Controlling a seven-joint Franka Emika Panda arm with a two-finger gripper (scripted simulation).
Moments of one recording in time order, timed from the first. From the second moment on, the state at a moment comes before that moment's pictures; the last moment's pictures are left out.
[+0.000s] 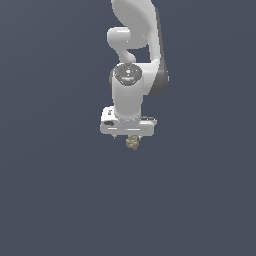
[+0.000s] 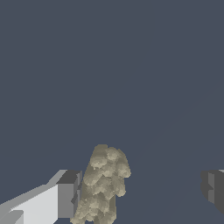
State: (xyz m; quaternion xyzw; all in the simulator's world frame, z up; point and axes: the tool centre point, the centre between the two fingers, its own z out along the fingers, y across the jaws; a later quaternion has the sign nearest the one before) arm -0.005 -0.003 0.159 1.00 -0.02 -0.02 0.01
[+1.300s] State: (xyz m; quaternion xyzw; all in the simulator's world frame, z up) arm -0.009 -0.010 0.154 1.00 -0.04 -0.02 0.00
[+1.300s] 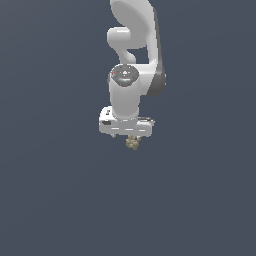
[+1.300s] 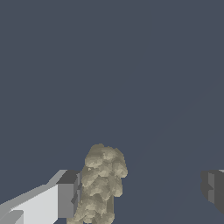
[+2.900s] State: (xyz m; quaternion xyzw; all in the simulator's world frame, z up) arm -0.075 0.035 0.110 0.98 -0.19 0.00 0.00
